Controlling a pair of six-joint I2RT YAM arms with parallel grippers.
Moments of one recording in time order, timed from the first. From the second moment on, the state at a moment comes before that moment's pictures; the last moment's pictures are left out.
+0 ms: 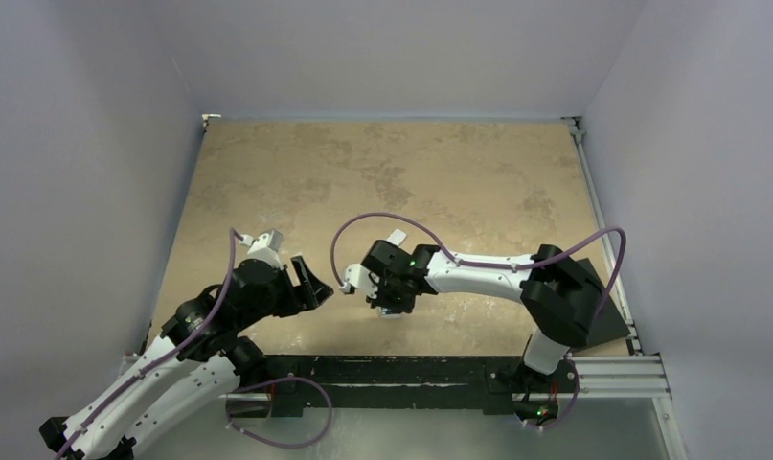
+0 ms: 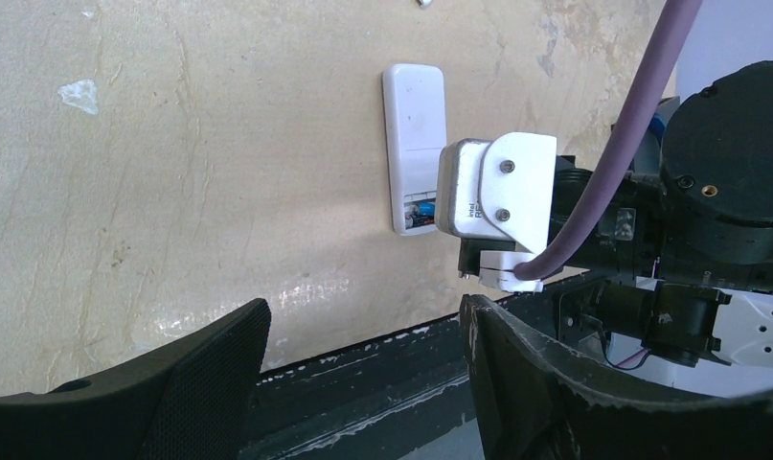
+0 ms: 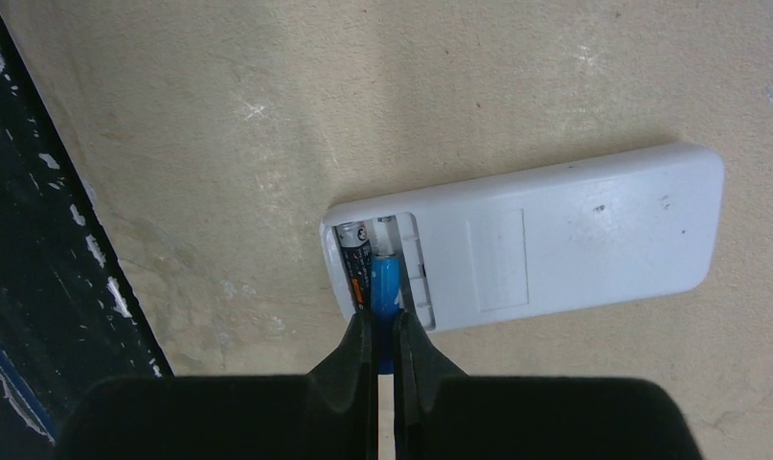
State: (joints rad) left arm -0.76 0.48 0.64 -0.80 -0.11 -0.92; right arm 1.07 1.70 1.08 -0.61 -0.08 -0.33
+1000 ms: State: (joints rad) left arm -0.76 0.47 0.62 -0.81 -0.10 -0.92; right arm 1.09 1.69 1.10 -0.57 -0.05 -0.28
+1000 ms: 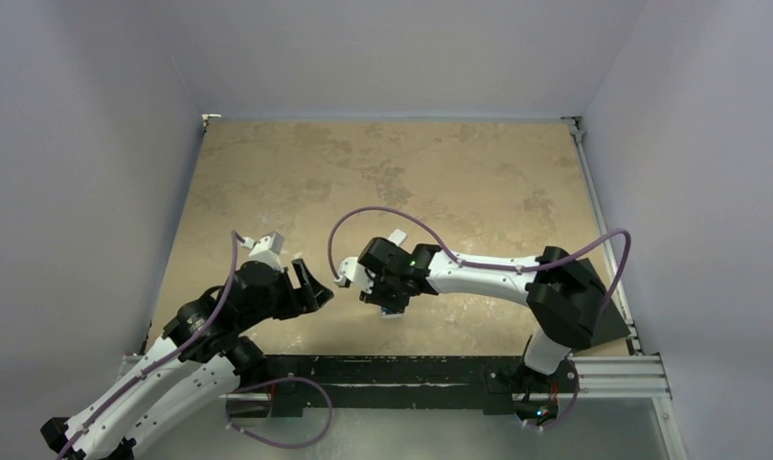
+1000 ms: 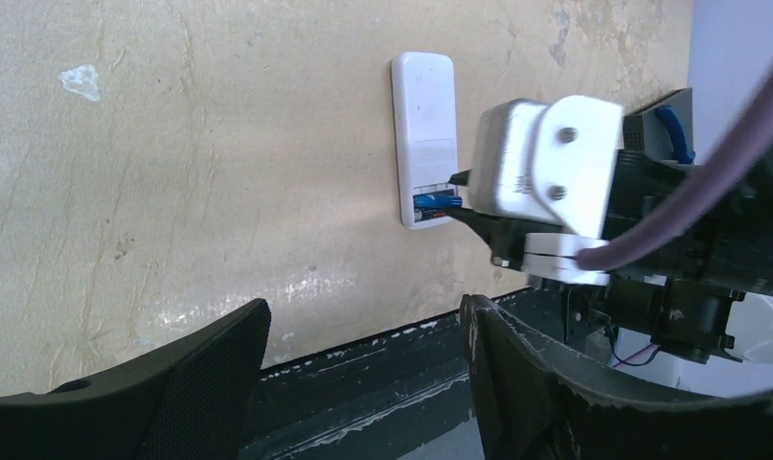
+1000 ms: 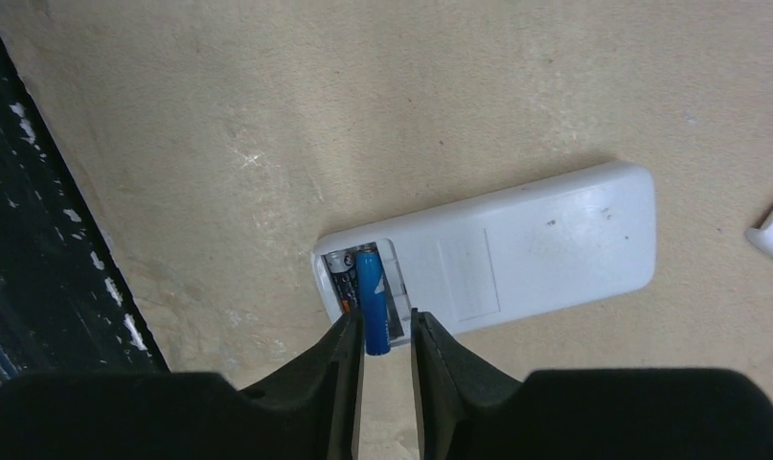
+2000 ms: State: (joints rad) left arm -0.76 0.68 0.47 -0.56 0.04 -0.92; right arm 1.07 1.28 0.87 -0.41 0.28 0.36
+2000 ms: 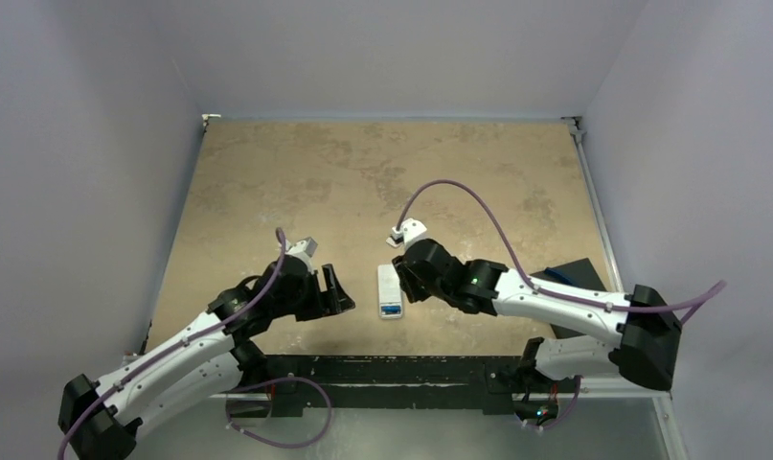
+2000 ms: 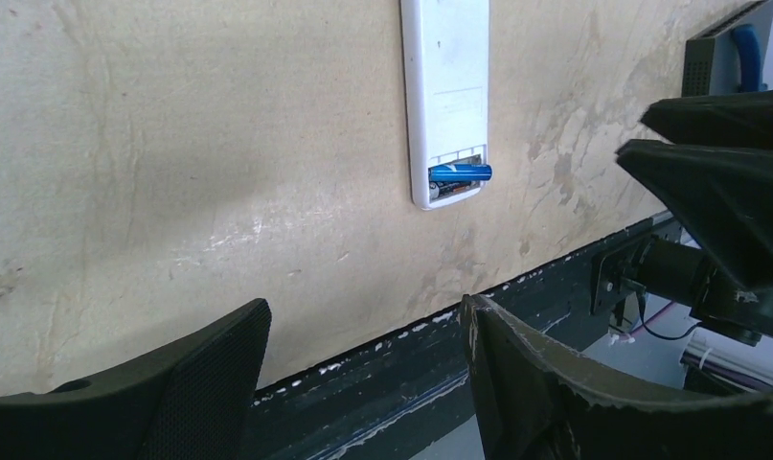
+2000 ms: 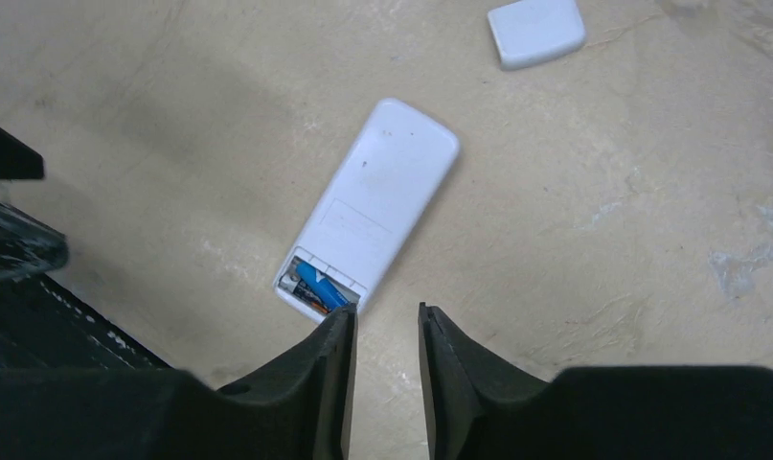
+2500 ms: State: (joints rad) left arm -0.76 0.91 0.42 -0.28 0.15 -0.92; right arm 1.06 1.21 0.75 -0.34 0.25 0.66
